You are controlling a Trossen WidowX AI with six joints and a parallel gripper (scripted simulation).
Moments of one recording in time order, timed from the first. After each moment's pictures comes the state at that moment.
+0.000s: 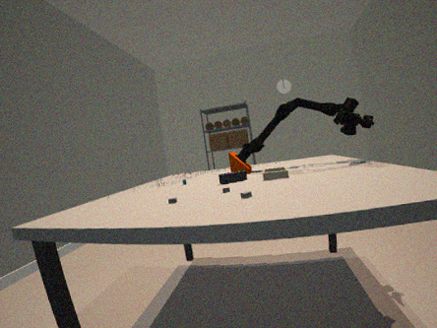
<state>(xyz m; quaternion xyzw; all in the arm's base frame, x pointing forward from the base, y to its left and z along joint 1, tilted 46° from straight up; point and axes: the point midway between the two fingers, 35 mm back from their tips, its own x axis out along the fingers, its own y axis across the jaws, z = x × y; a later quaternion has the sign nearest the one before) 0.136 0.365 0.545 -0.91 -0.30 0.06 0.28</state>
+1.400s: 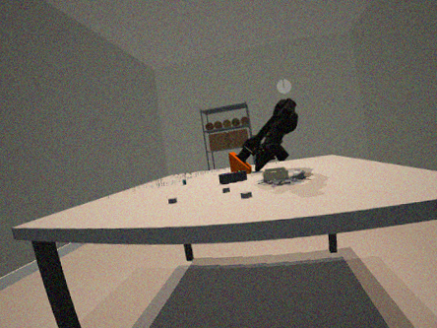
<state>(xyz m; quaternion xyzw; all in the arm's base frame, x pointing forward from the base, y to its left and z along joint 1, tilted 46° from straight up) 0.402 0.159 0.108 -0.62 0.25 0.55 0.50</state>
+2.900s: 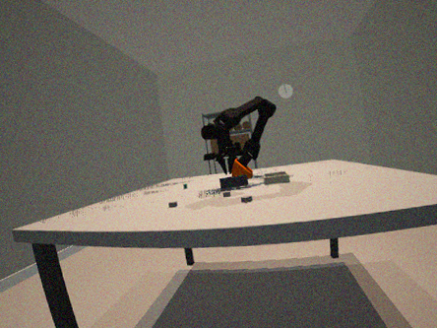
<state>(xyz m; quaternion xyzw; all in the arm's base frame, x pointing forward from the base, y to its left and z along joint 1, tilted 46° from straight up) 0.321 0.028 0.001 0.04 0.55 0.49 0.67</state>
